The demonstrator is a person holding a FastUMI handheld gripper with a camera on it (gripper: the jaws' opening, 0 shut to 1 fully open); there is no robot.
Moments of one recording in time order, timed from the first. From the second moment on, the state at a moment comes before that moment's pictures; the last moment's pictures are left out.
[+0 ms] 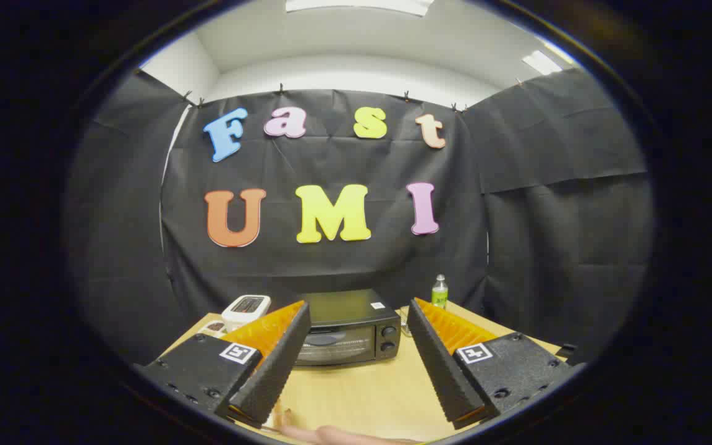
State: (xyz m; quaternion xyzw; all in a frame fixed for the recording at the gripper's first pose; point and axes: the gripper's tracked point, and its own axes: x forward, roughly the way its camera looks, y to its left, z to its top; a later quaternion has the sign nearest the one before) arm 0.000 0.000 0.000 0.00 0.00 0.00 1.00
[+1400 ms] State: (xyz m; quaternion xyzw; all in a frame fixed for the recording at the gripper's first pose) arm 0.208 0.064 -0.151 -0.06 0.17 0.06 0.98
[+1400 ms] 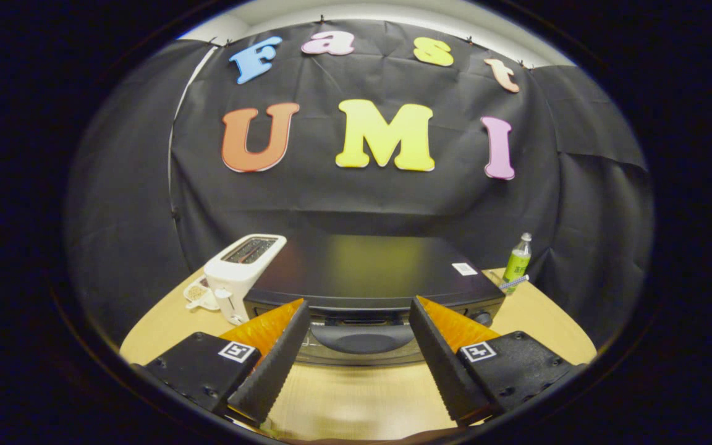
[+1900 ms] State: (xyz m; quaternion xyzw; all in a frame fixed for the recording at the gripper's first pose) arm 0.220 0.056 -0.175 -0.04 0.19 0.06 0.98
